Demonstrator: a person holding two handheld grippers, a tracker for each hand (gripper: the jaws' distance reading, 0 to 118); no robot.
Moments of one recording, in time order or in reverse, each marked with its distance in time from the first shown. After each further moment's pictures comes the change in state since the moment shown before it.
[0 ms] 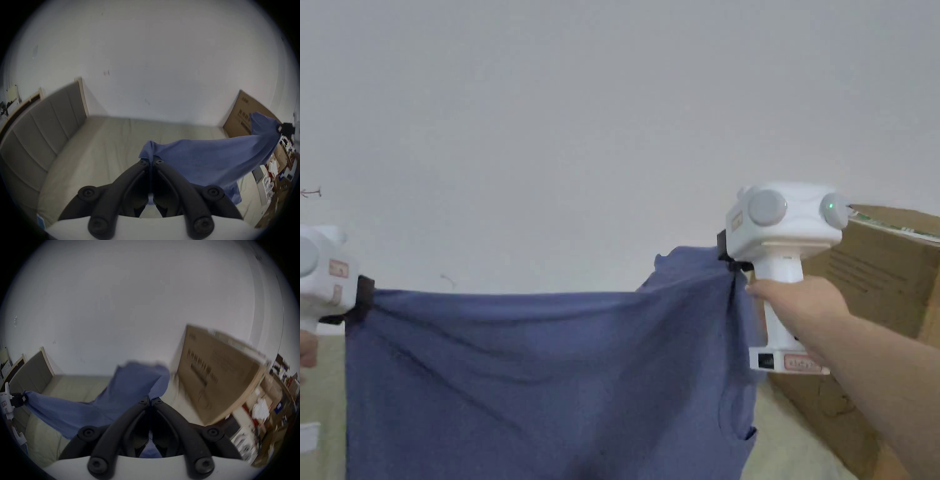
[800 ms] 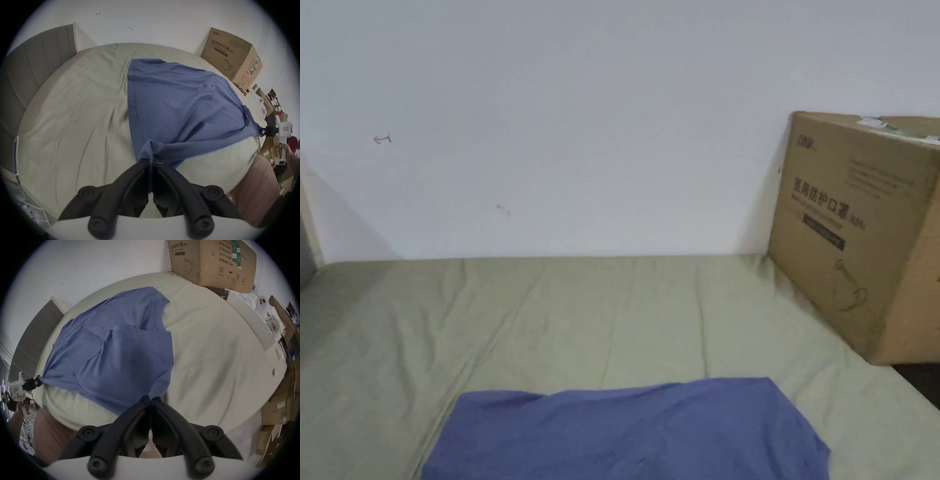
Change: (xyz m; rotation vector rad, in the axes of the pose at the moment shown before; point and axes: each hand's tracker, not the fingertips) left arm -0.083 -0.427 0.203 -0.362 -0.167 -0.128; right arm 0.152 -0.492 0.214 -0.520 0.179 -0.117
